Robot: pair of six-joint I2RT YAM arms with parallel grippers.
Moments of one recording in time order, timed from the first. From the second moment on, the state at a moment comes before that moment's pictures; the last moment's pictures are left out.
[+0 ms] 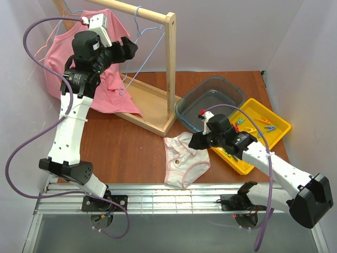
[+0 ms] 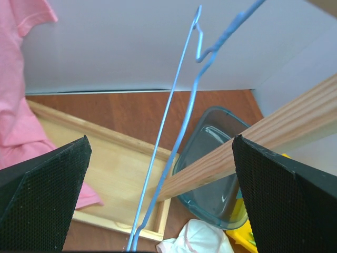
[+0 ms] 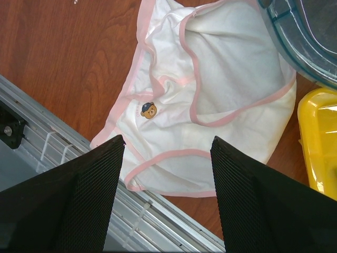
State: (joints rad) left arm -0.25 1.57 2.10 -0.71 0.08 -0.31; right arm 0.68 1.09 0.81 -0.51 -0.20 0.36
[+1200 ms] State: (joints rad) left arm -0.26 1.67 2.12 -0.62 0.18 -0.35; right arm 0.69 1.20 0.83 -0.50 -0.20 0.31
